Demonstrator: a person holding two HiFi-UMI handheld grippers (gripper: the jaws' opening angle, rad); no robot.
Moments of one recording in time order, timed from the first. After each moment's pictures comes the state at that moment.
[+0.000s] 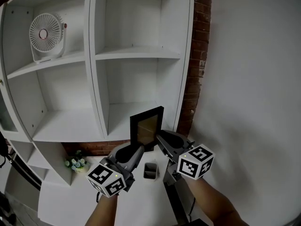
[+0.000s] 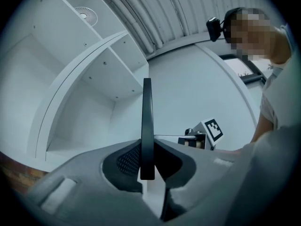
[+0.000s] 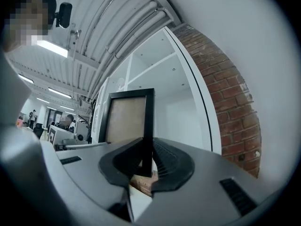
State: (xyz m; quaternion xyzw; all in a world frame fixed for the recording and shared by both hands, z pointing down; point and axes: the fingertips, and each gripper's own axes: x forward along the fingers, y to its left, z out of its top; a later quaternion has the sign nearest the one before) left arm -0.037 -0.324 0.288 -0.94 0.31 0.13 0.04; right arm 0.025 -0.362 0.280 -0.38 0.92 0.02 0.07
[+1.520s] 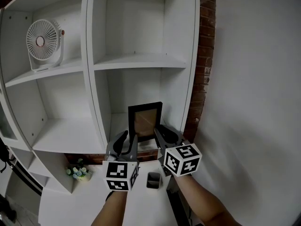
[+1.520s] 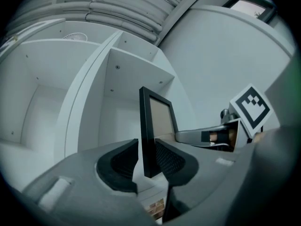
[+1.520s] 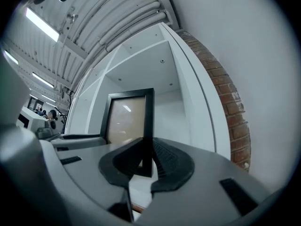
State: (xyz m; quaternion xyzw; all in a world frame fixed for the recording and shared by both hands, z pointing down) left arm -0.073 -0.418 0.265 -0.83 0.54 0.06 0.13; right arm 0.020 -0.448 0.264 -0.48 0.87 0.05 0.08
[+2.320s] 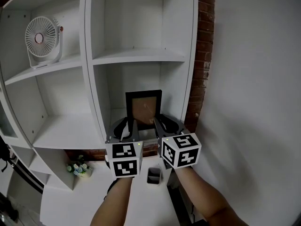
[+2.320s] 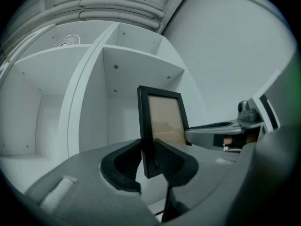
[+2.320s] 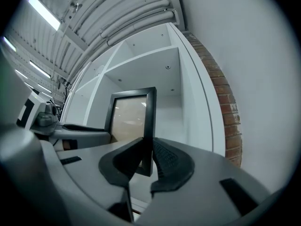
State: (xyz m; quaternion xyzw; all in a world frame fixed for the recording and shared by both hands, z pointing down) left arm -0.075 -0.428 0.236 -0.79 0.60 0.00 0.10; right arm 0.019 -0.442 0.238 -0.52 0.85 0.07 0.04
